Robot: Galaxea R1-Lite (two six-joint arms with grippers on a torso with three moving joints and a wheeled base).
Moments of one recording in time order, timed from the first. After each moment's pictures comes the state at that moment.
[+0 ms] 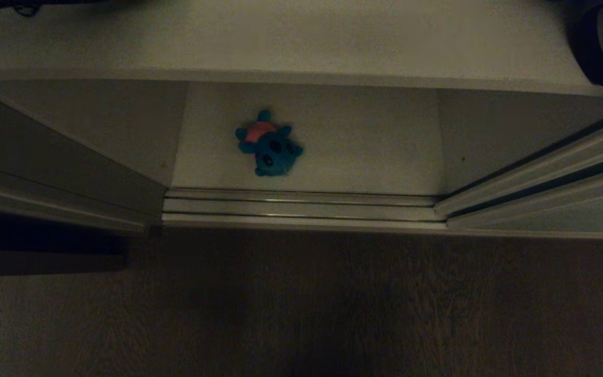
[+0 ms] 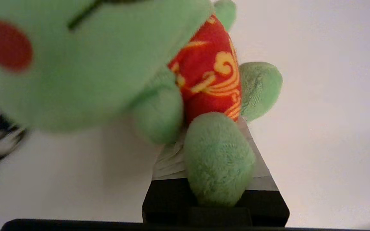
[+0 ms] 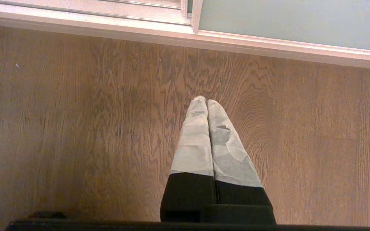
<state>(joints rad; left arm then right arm) -0.30 1.50 -1.71 -0.05 -0.02 0.03 0.00 0.00 0.00 -0.01 0.00 -0.01</state>
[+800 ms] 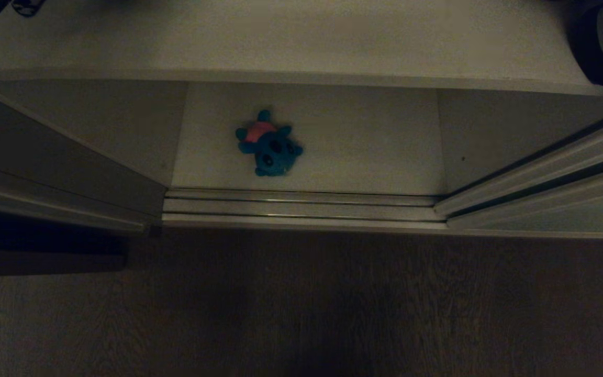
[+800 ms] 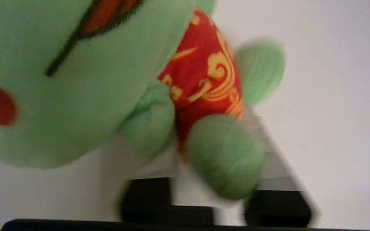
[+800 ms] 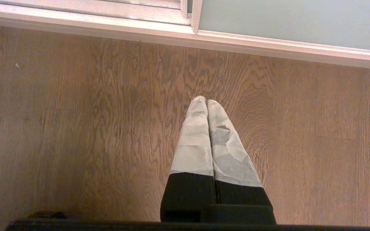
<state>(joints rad) -0.37 1.62 -1.88 -0.07 0.07 0.01 0.00 0.00 0.00 -0.01 0.00 -0.01</state>
